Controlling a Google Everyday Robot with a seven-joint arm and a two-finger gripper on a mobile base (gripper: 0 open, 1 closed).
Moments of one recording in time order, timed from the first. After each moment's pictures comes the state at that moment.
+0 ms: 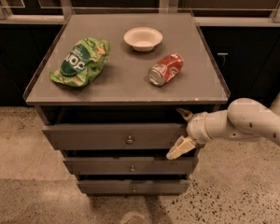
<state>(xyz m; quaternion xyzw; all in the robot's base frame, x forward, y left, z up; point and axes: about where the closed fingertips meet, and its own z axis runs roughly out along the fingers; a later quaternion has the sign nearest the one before) 0.561 -0.144 0.654 -0.56 0.72 0.16 0.39</state>
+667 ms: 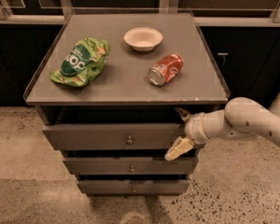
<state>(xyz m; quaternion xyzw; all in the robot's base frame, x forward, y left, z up) 0.559 -0.132 0.645 -0.56 0.72 0.18 0.37</state>
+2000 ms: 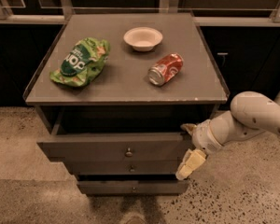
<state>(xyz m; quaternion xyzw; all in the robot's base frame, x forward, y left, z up) 0.480 -0.151 0.650 -0.56 0.76 0.24 0.23</state>
